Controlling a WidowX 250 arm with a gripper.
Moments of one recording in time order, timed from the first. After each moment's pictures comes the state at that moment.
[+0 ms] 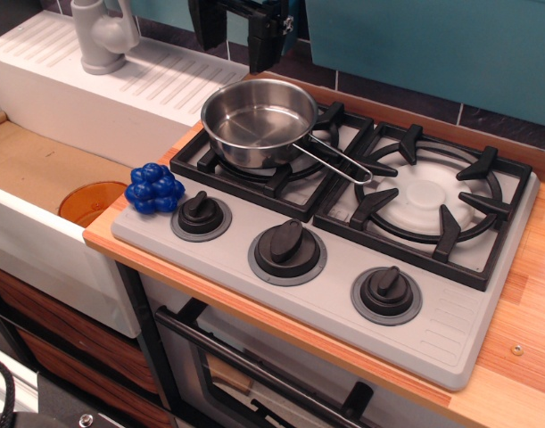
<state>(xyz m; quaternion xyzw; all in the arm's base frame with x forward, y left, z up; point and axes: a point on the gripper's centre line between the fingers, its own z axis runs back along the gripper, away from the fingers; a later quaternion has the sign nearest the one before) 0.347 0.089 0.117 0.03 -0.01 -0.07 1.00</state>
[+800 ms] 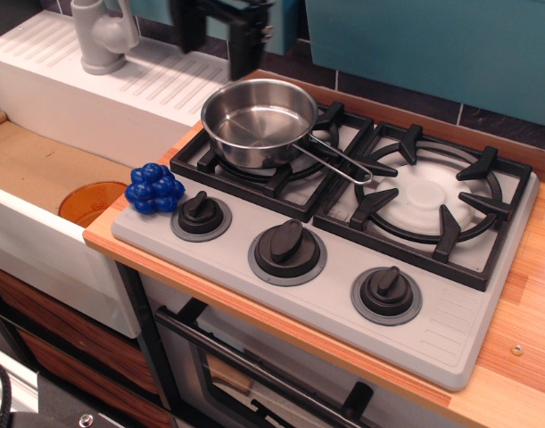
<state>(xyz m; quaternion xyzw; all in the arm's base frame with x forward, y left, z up) 0.321 0.104 0.130 0.07 -0.05 -0.06 0.99</state>
